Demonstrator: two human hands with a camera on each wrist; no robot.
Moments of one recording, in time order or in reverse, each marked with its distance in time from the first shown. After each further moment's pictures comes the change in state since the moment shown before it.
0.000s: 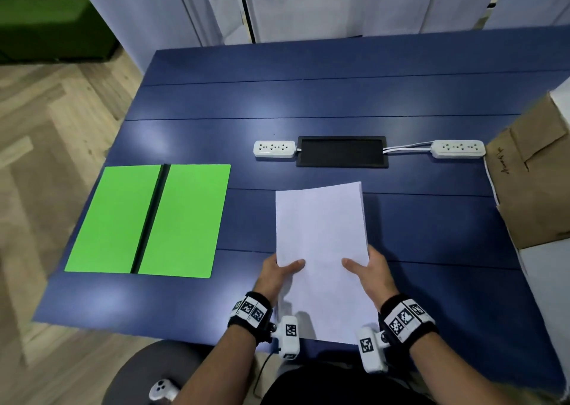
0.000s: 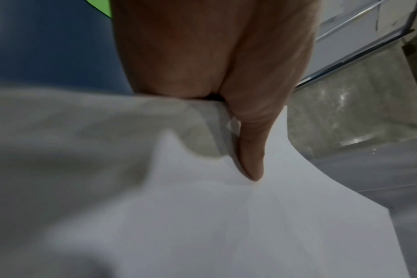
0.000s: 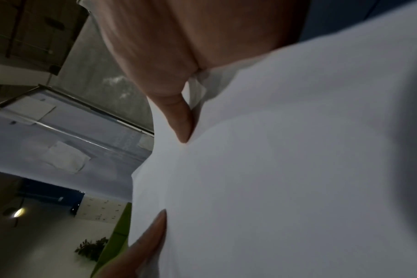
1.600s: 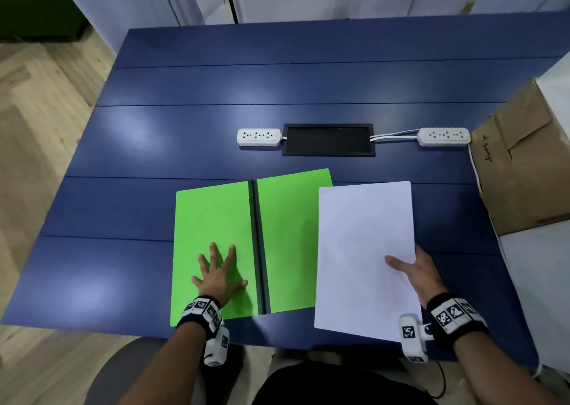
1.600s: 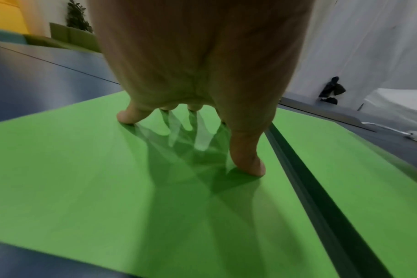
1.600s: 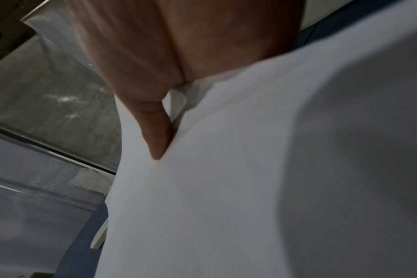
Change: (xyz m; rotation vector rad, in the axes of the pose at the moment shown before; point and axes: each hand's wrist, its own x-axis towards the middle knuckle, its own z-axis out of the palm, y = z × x) left_hand 0.030 -0.049 -0.118 1.419 0.188 -0.148; right_hand 0.007 0.022 -0.116 -0.029 0.118 0.097
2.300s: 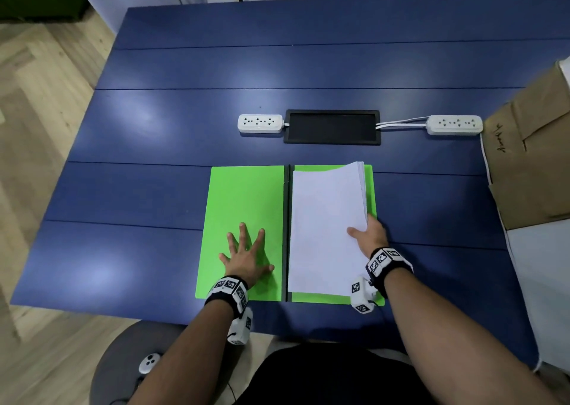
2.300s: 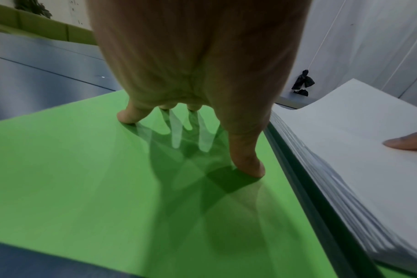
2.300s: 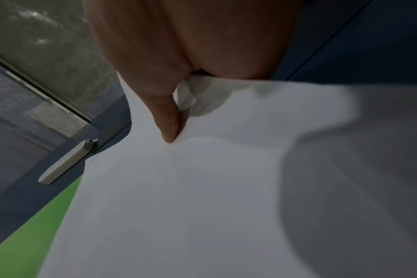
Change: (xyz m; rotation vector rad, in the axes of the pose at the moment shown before) left_hand 0.000 0.072 0.003 0.034 -0.049 0.090; right_hand 0.081 0.018 0.087 -0.353 0.046 0.011
